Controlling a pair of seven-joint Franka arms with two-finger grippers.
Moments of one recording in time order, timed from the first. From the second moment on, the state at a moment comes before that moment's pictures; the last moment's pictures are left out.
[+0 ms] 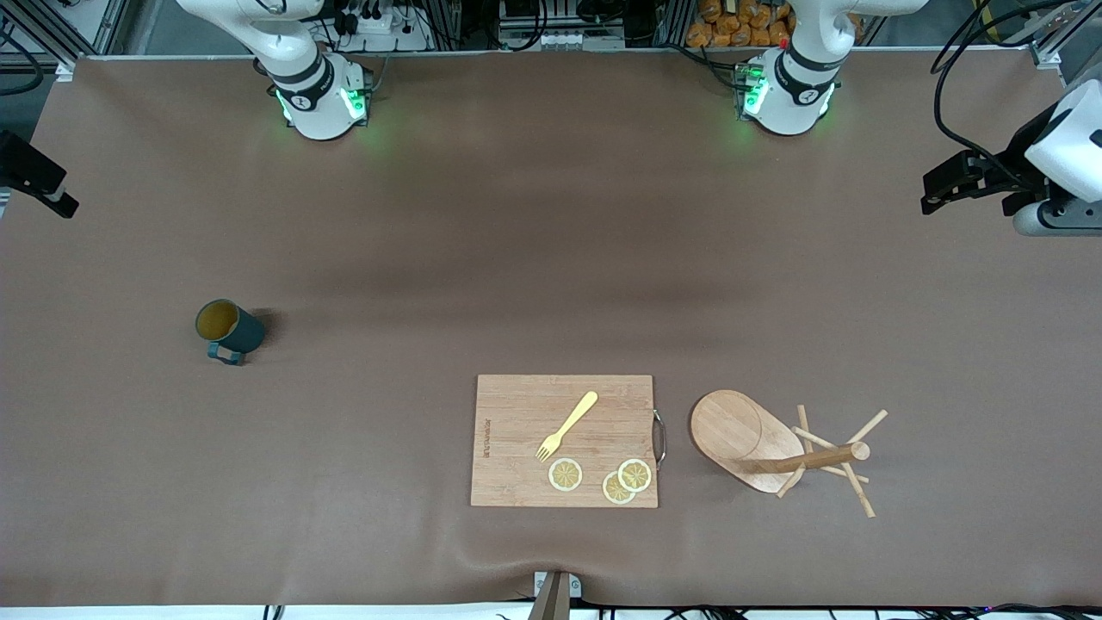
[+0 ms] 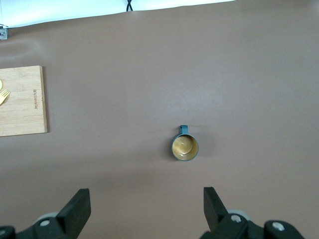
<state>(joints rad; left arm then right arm) -0.16 0.03 0.07 -1.47 0.00 1.42 -0.06 -0.02 -0.06 -0.04 -1.48 0.02 1.56 0.03</state>
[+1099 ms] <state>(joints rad) -0.16 0.04 0.06 -1.47 0.00 1.42 -0.06 -0.02 0.02 -0.04 -1.49 0.02 1.57 0.03</state>
